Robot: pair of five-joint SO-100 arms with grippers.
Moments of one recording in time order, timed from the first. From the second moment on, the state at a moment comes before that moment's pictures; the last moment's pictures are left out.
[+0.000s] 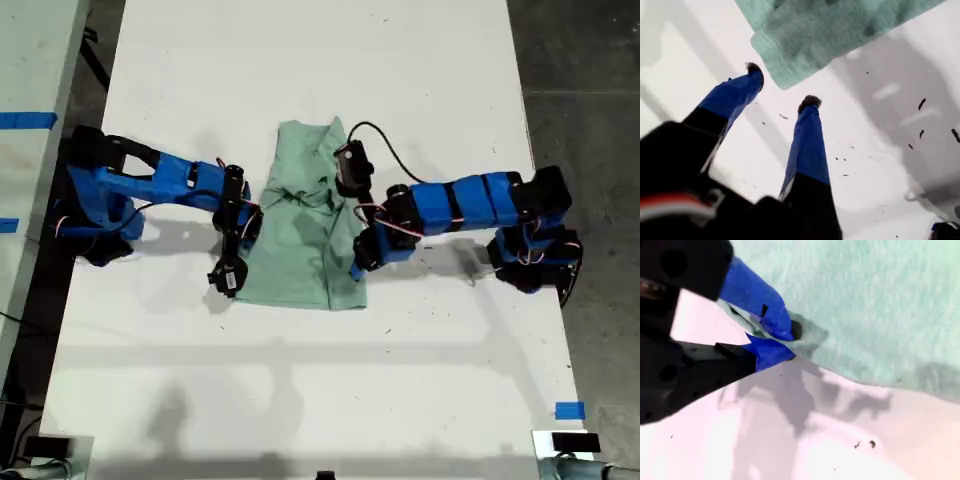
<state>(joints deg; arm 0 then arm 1) -14.0 73.7 103.9 69.1 5.5 -4.7 76.7 68.8 88.2 -25.0</state>
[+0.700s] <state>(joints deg) -11.2 64.9 70.7 92.4 3.6 -4.7 81.8 75.6 82.9 -24.2</state>
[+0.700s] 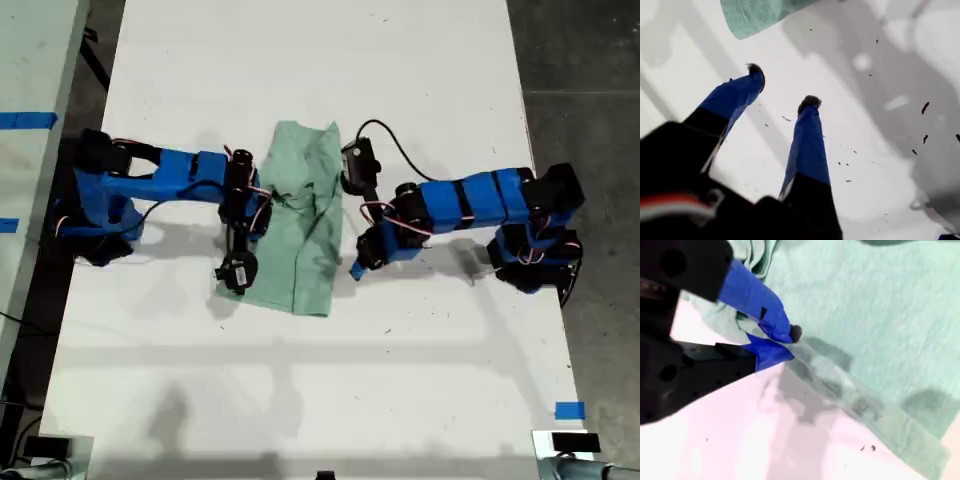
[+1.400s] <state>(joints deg) -17.1 45.4 55.8 93.0 13.1 -5.8 81.8 77.5 80.4 -22.3</state>
